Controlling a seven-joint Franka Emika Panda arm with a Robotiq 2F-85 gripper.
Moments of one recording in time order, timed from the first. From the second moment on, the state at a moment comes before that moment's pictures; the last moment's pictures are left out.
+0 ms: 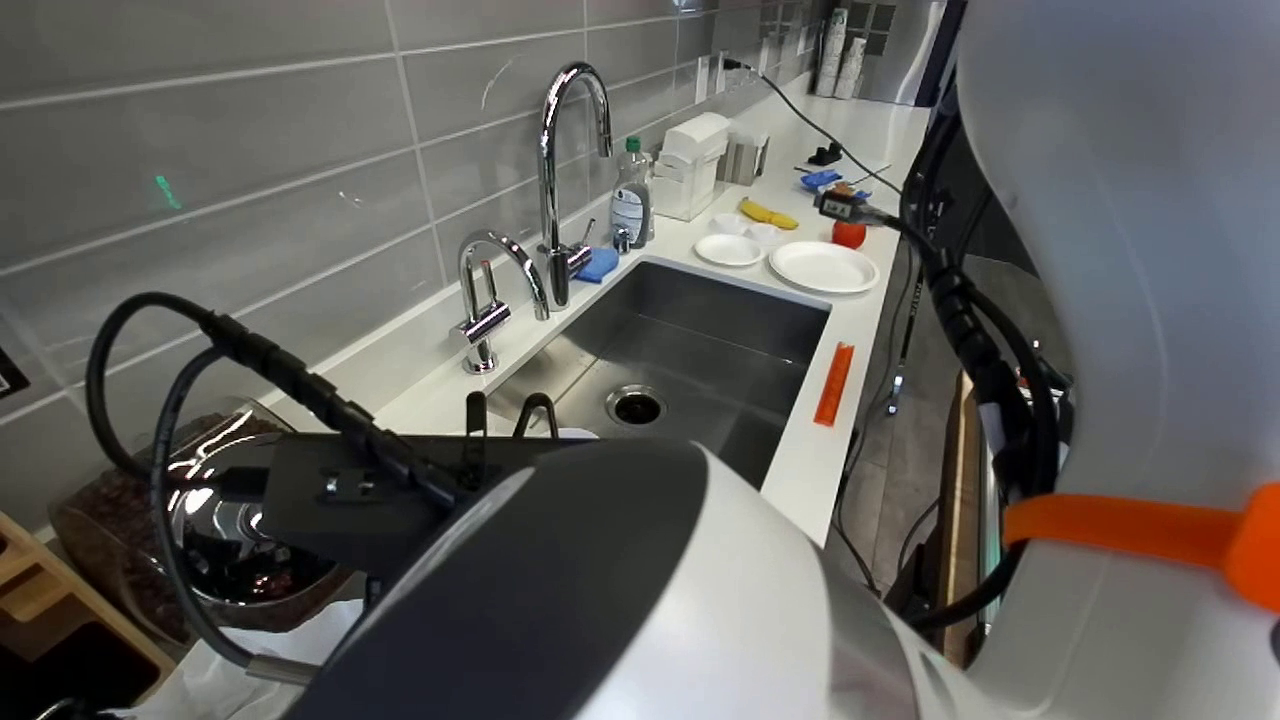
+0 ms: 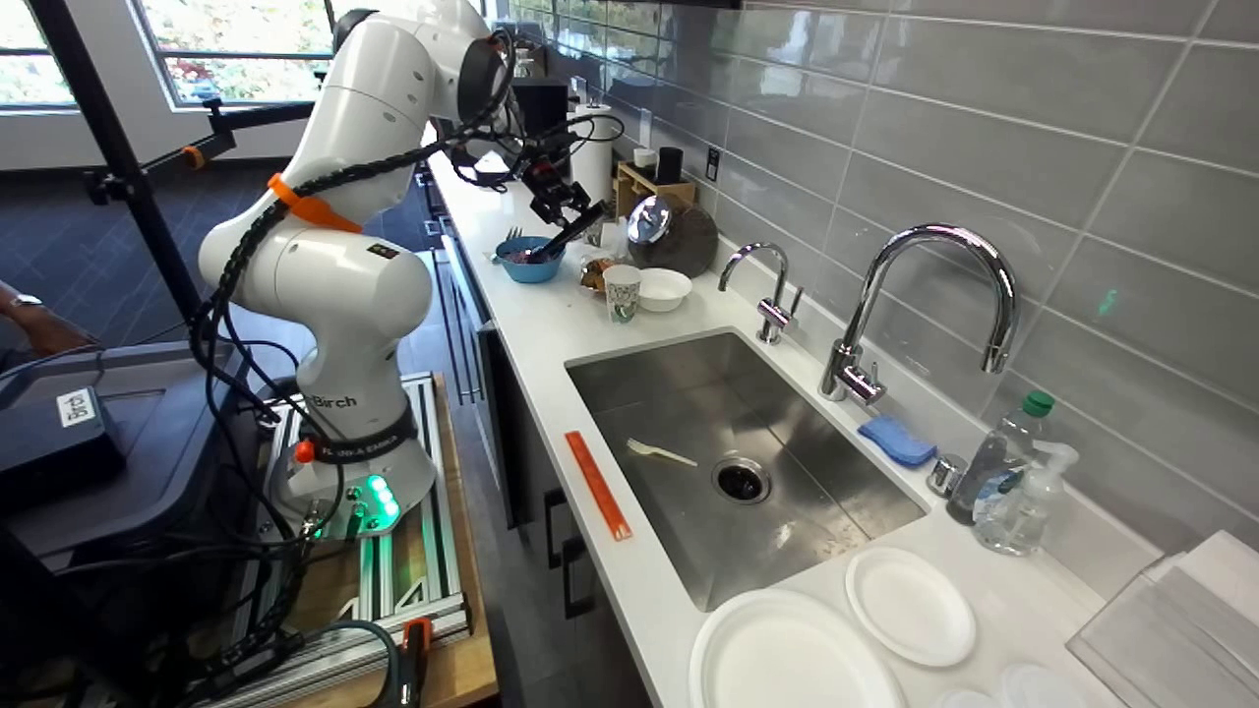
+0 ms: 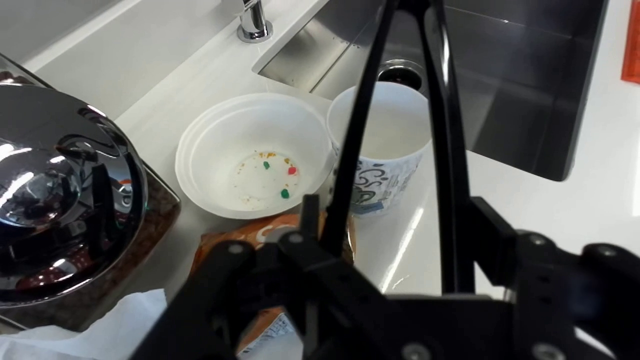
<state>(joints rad) 0.90 0.73 0.30 -1.40 -0.98 1.42 -0.69</state>
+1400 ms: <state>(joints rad) 0.94 0.79 0.27 -1.33 -0.99 1.40 -0.78</state>
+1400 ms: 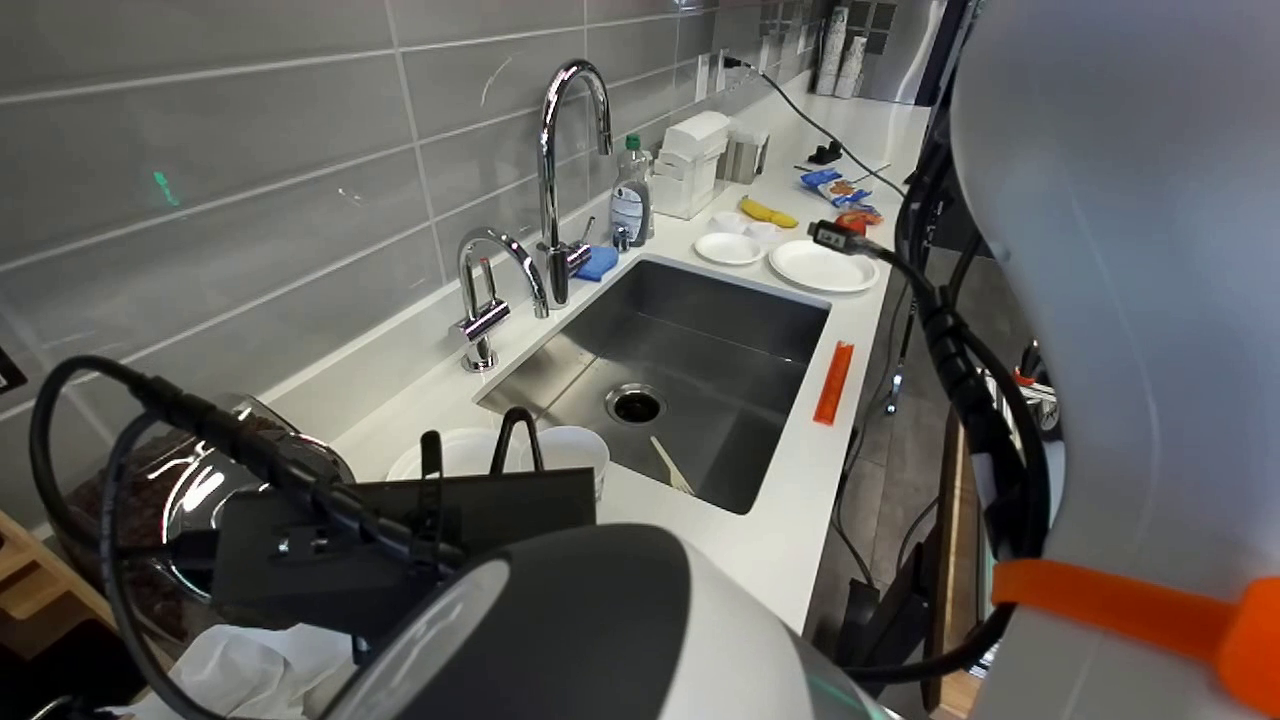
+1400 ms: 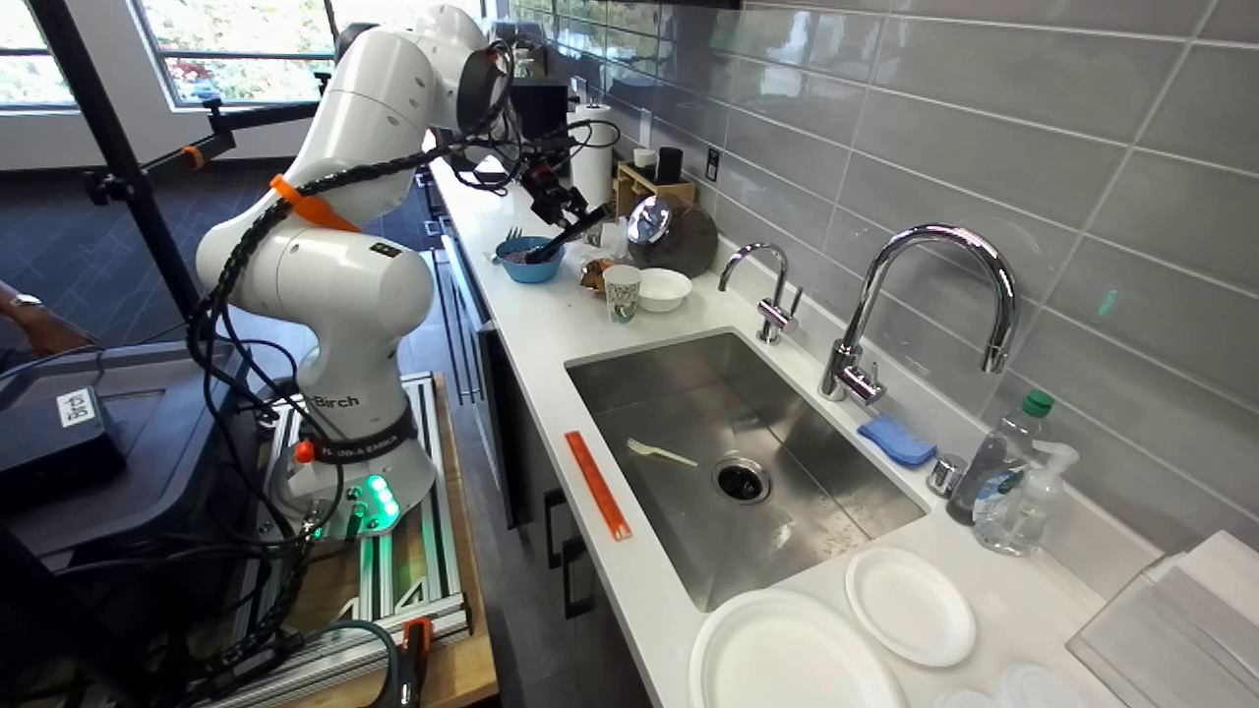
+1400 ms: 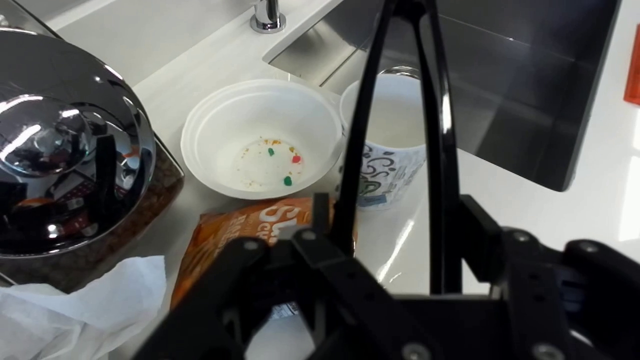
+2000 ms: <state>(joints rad) 0.96 0.82 0.26 -1.30 -0.99 1.39 -0.83</state>
